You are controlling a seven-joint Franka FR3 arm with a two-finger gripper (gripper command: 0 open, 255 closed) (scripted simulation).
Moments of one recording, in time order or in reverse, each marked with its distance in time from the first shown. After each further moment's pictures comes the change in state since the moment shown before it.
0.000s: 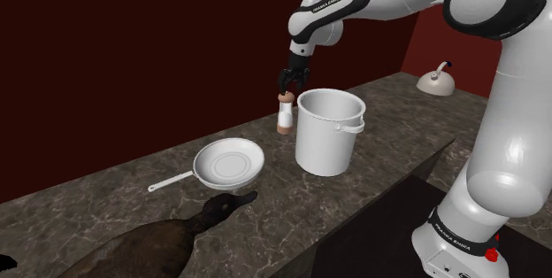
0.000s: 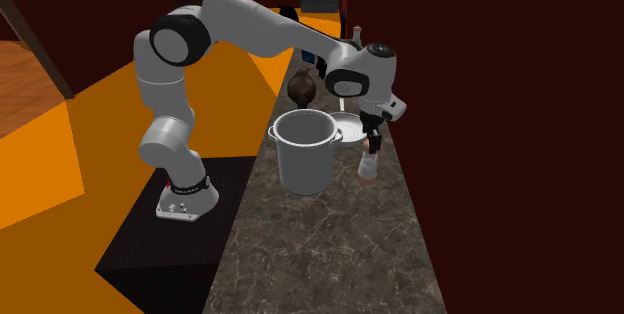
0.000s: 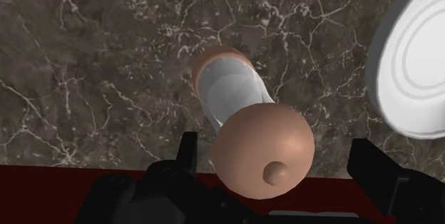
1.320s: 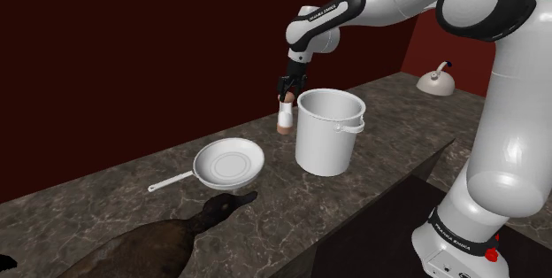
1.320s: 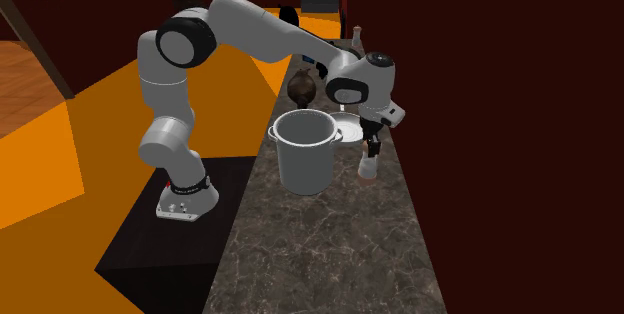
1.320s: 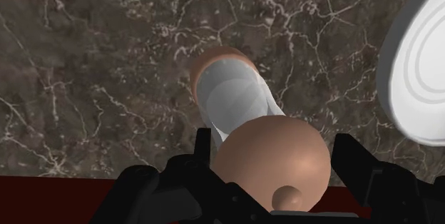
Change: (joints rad) arm 0.004 0.032 0.006 -0.020 0.011 0.054 -0.007
